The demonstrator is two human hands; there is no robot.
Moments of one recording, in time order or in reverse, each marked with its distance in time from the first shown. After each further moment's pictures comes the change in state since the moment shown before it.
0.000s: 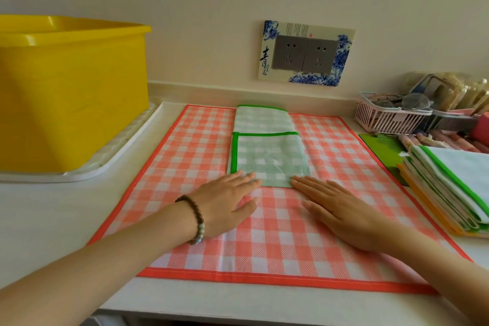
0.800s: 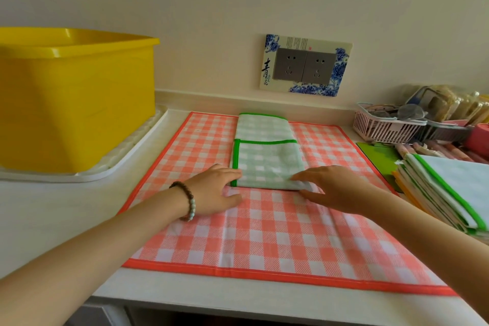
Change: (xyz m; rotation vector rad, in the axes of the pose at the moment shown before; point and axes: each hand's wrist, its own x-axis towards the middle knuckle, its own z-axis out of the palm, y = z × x) left_hand 0.006 -0.022 -0.016 -0.134 0.046 -0.140; right_hand 0.032 0.003 -0.039 -0.269 0.054 -0.009
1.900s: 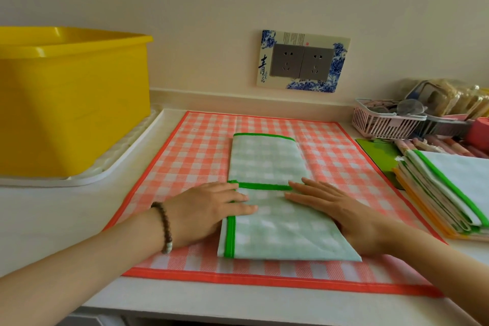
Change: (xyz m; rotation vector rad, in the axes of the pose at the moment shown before) left_hand -0.029 -0.003 0.010 0.372 0.160 0.475; right_hand -0.043 -0.002 0.028 0.267 0.007 -0.250
